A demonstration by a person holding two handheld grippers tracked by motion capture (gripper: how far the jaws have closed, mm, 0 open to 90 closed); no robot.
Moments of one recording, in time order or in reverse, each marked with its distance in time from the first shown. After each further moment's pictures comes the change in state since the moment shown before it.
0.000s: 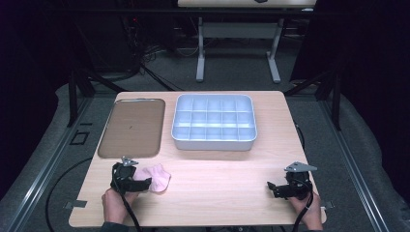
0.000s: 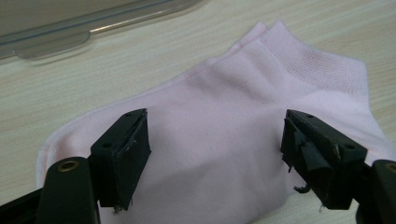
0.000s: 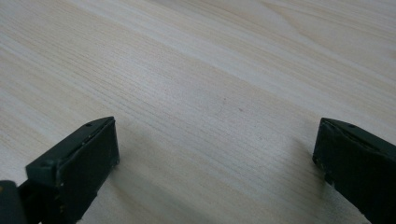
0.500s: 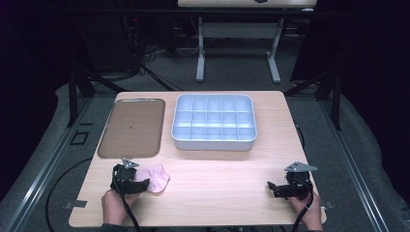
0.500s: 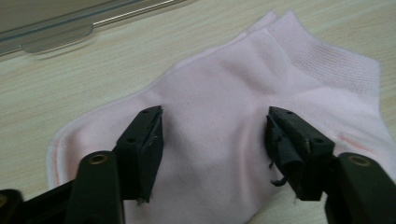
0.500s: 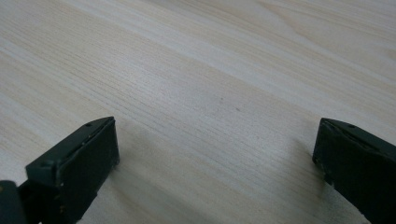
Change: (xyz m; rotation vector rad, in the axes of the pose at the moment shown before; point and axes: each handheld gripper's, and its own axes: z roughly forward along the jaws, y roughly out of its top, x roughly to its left) left arm -0.002 -0.004 -0.002 0.001 0.033 0.026; right arm -0.001 0.000 -0.001 0.004 -0.009 0.001
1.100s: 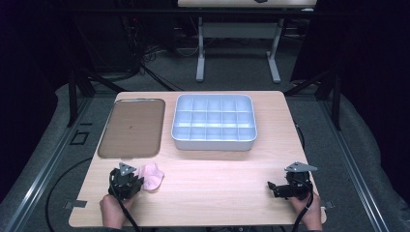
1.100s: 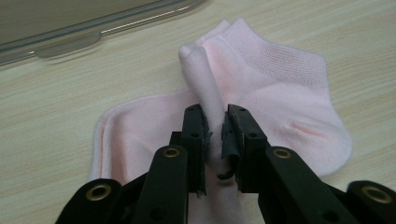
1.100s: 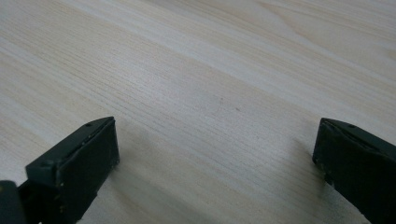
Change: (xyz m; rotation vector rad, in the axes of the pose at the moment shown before) left arm 0.000 -0.015 -0.005 -0.100 0.000 0.002; right arm 0.000 0.000 0.000 -0.002 0.001 0.002
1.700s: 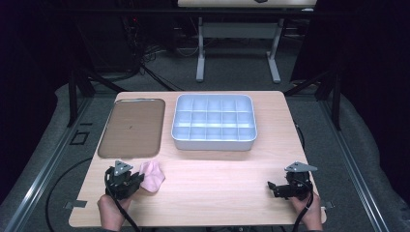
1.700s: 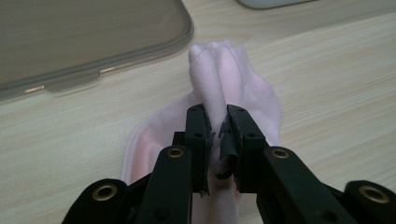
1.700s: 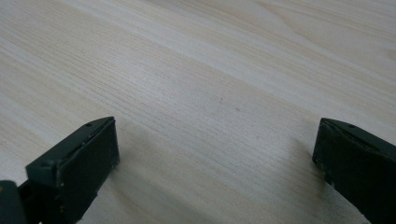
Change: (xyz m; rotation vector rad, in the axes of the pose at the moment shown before) left arm -0.009 0.015 -0.032 -0.099 -0.058 -0.009; right arm 0.000 0.000 0.000 0.000 -0.001 0.002
